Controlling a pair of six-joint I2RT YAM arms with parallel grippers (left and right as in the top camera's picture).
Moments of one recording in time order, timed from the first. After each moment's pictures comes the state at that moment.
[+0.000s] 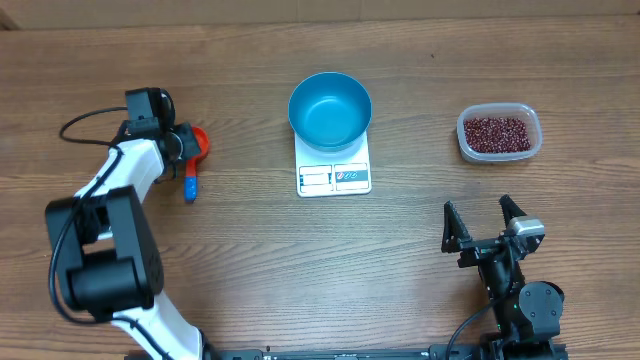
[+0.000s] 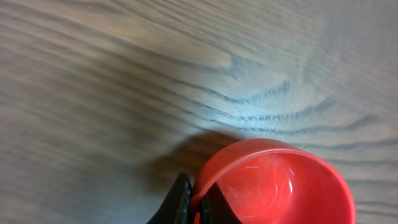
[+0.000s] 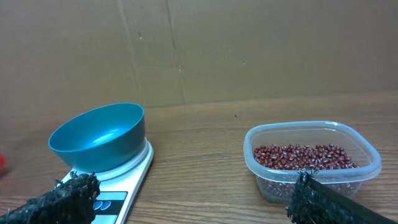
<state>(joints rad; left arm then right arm) 0.18 1.90 1.19 -0.34 -0.02 -0.27 0.08 0.01 0.02 -0.03 -0.08 0.14</state>
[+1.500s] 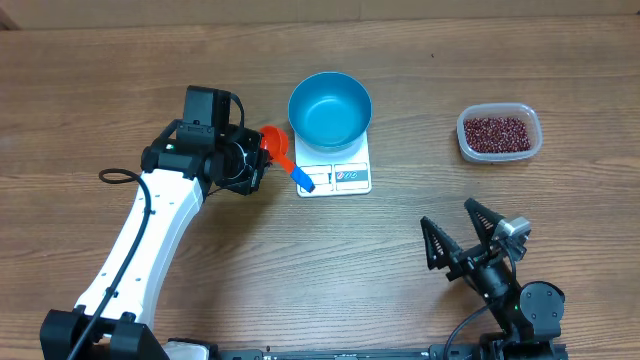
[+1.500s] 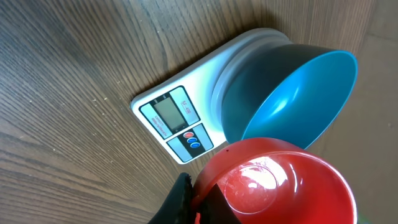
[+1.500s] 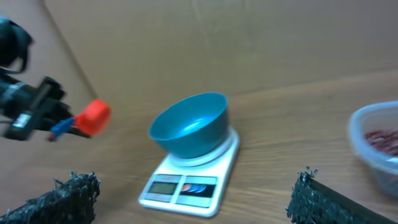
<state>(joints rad) -0.18 1.50 1.19 -0.76 0.32 -1.47 0.08 0.01 0.02 -0.01 -0.39 0.36</state>
